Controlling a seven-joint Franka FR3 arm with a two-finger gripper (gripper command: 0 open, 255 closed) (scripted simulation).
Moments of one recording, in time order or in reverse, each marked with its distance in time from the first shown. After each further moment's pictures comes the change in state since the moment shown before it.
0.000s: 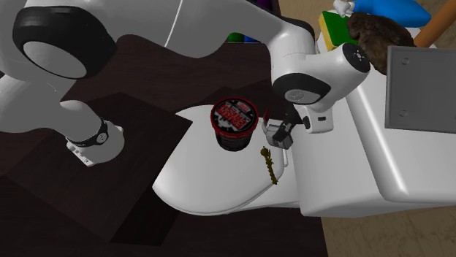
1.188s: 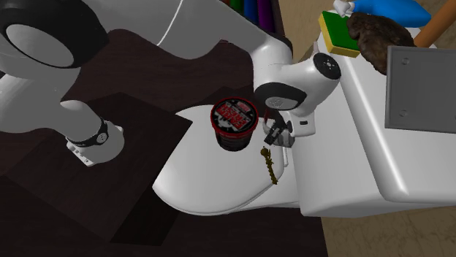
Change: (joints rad) arm 0.030 -0.058 -0.032 -0.202 -0.013 0.197 0.040
